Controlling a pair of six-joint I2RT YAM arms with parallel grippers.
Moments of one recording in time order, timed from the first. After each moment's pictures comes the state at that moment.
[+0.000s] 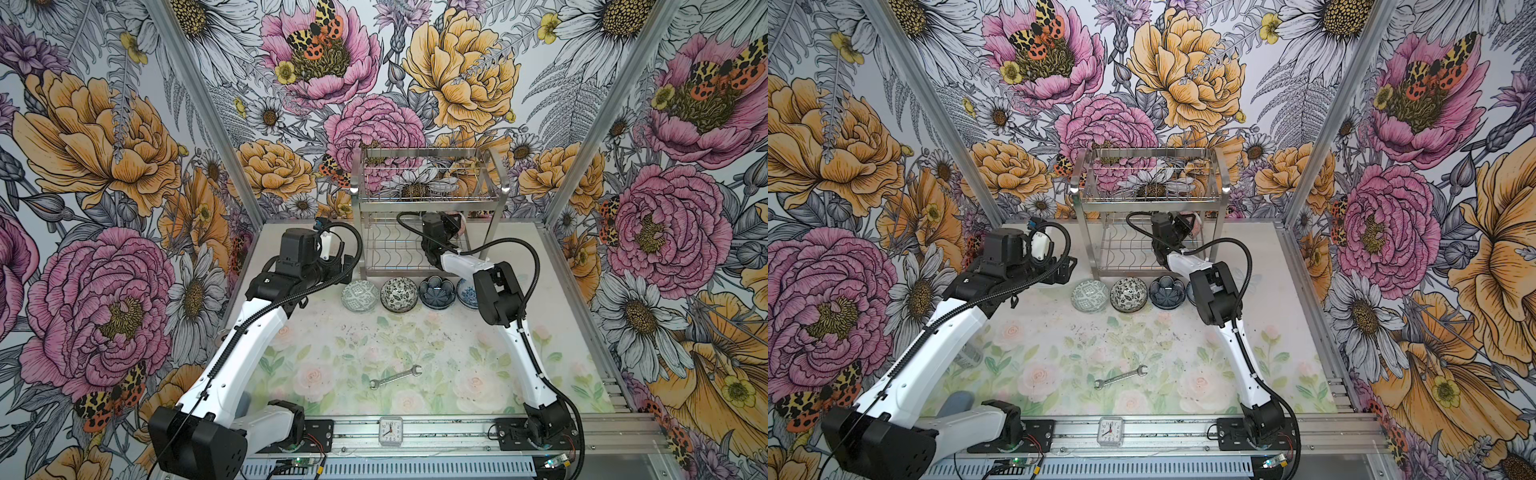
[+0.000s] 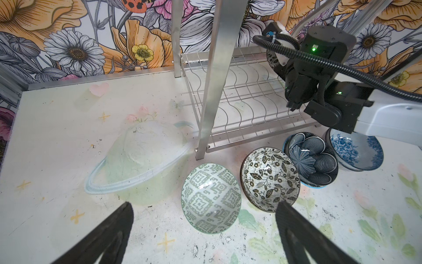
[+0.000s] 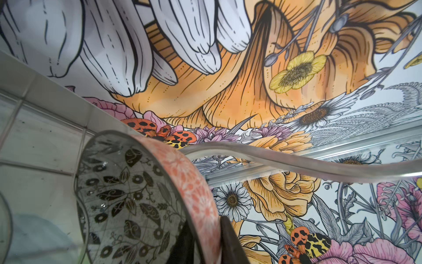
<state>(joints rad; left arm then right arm) -0.26 1.18 1.18 -0.61 0.08 -0.07 0.41 2.58 2.04 0.31 1.04 -0.97</state>
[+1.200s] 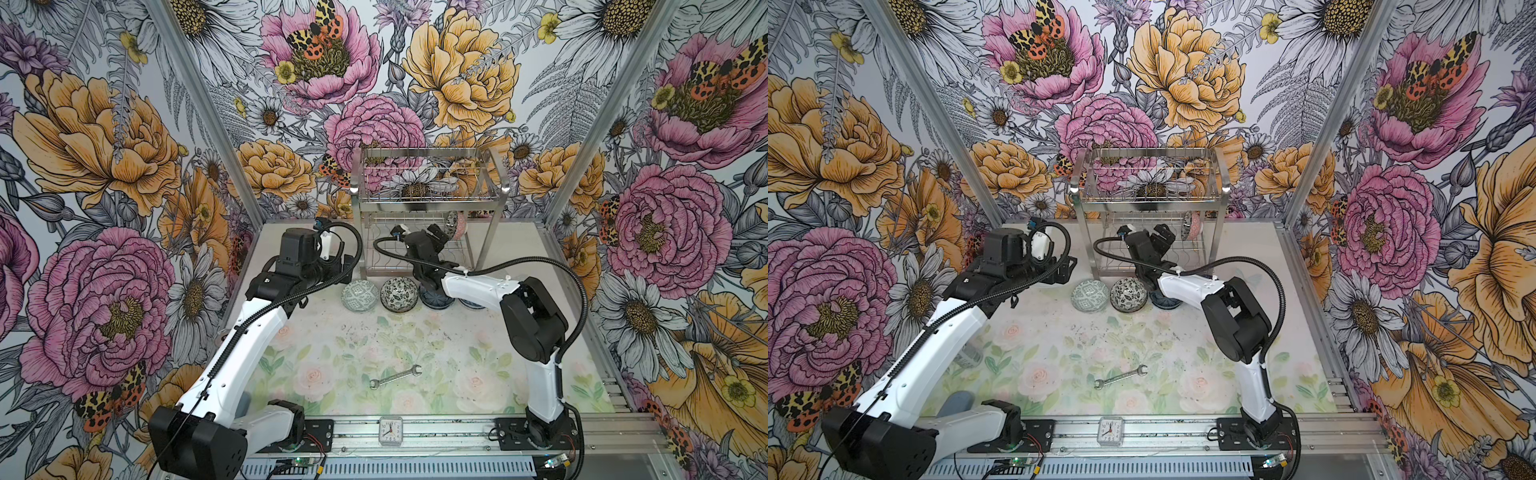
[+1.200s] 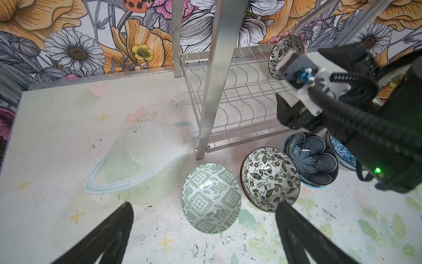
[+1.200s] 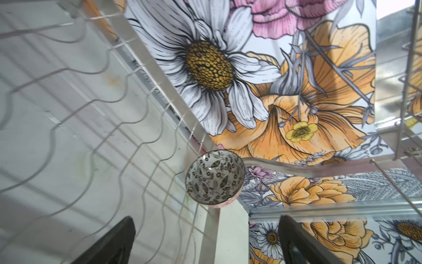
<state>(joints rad) -0.26 1.18 1.18 -0.61 0.07 -0.07 0.67 2.01 1.44 0.09 0.73 -0.69</state>
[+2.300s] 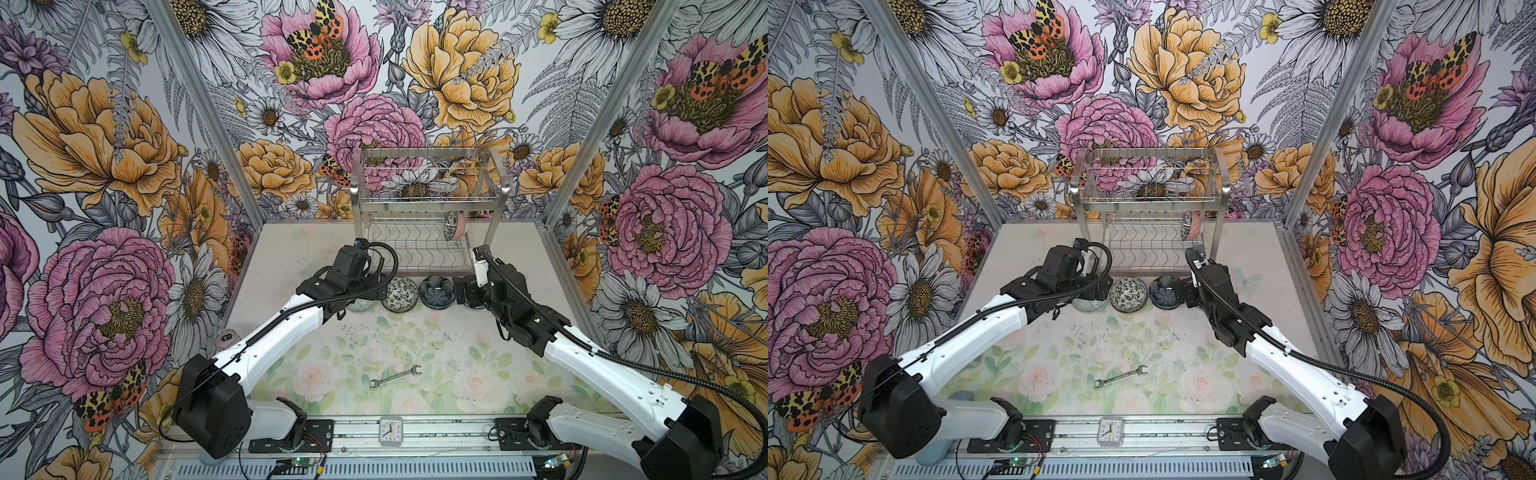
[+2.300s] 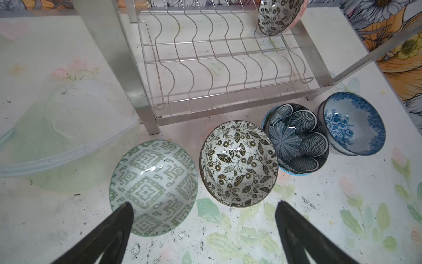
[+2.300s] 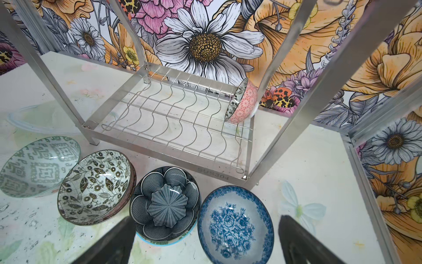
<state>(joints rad) -0.56 1.35 1.07 -0.48 -0.09 -0.32 0.57 1.08 0.85 -0.28 0.30 0.05</state>
